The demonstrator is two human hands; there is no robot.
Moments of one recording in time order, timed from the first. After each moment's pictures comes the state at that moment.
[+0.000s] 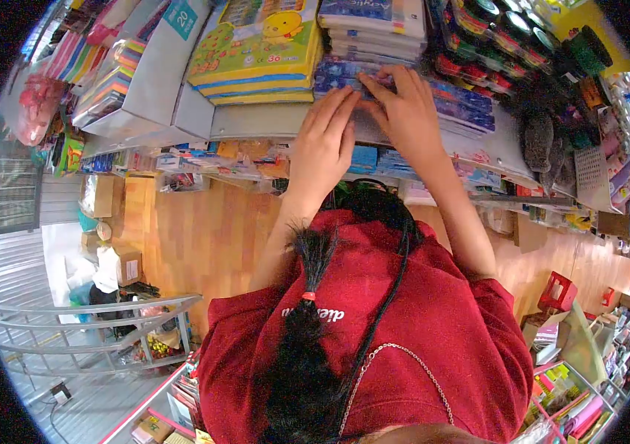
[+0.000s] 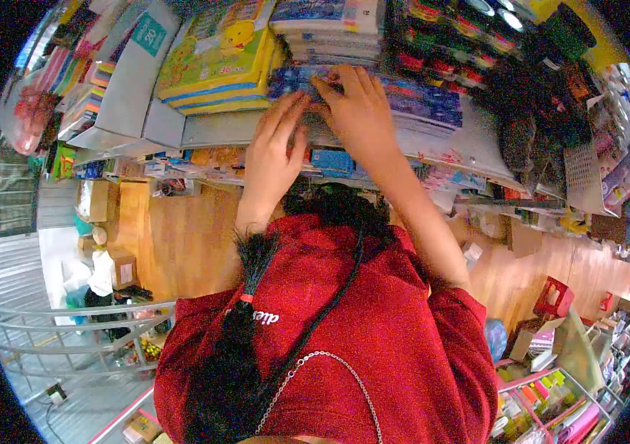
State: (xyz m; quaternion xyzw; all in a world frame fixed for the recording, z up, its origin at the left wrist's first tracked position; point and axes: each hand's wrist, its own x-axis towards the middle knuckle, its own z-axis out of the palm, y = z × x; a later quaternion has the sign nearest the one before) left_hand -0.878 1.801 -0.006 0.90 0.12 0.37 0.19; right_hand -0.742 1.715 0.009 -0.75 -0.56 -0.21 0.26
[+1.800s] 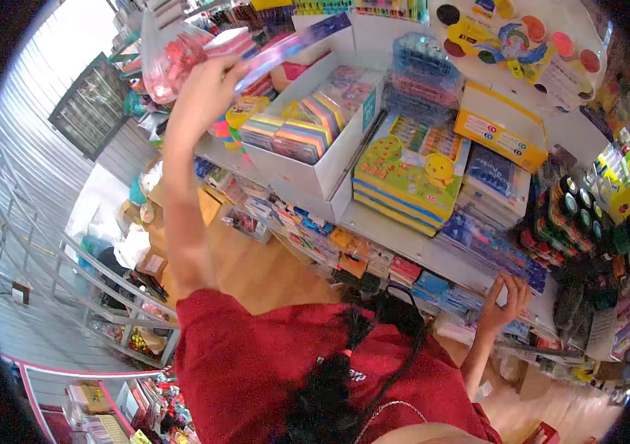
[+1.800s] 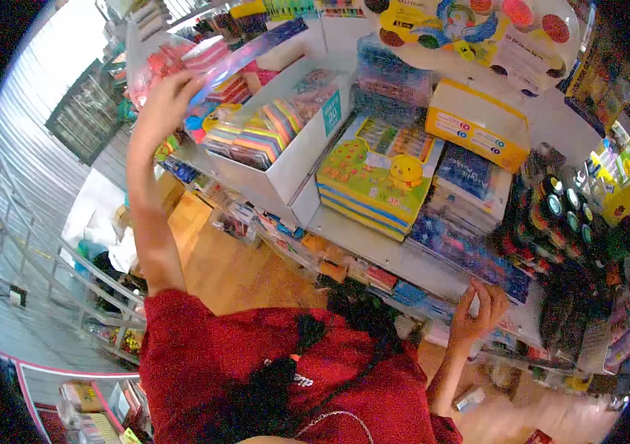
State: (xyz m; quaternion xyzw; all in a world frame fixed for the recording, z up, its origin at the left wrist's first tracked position) left_hand -1.057 2.055 0.248 0.88 0.37 0.31 0.01; right_hand -0.759 1.674 -0.015 -0.72 -0.42 -0.35 0.42
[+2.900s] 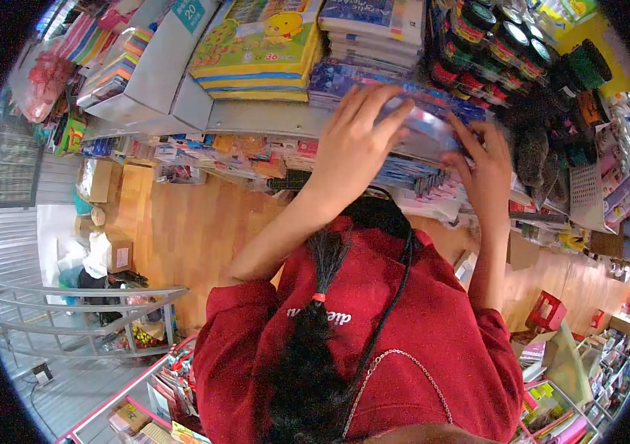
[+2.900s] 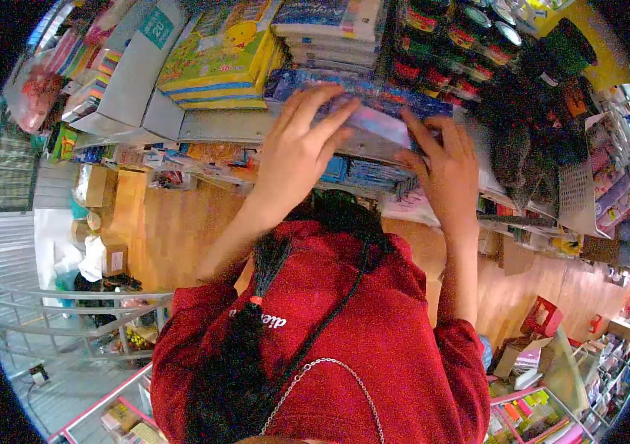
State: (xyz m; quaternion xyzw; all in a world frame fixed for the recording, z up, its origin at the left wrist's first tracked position) left_hand -0.848 1.765 0.034 0.92 0.08 0.37 0.11; right_hand -0.713 1.597 0.042 -0.81 -0.53 -0.15 0.21
